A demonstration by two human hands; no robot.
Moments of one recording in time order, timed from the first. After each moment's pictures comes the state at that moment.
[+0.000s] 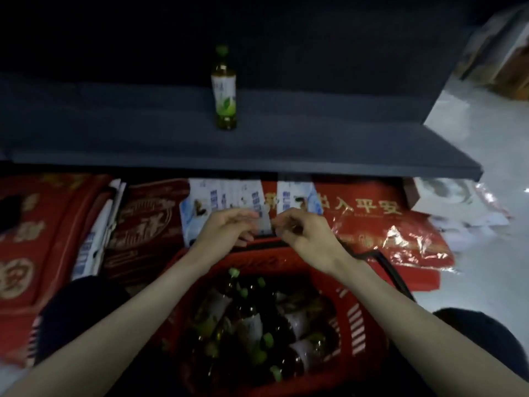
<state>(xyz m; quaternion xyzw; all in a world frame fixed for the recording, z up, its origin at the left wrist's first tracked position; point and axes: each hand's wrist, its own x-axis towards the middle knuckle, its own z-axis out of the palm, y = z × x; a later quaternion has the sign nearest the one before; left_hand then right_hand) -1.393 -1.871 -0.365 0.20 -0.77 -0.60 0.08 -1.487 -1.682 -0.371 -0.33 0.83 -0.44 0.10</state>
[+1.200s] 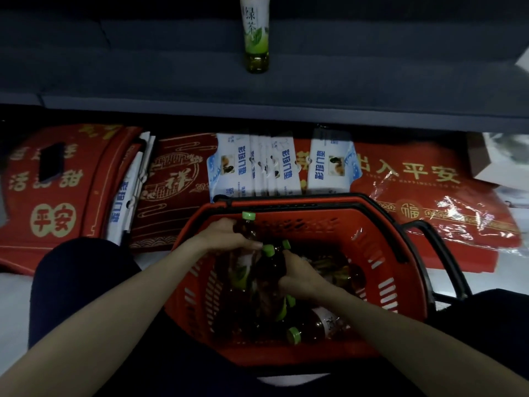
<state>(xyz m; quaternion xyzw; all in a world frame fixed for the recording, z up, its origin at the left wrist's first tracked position) -1.375 -1.937 -0.506 0.24 -0.86 -0.43 -0.16 -1.437 -1.710 -0.549 -0.30 0.83 -0.29 0.37</state>
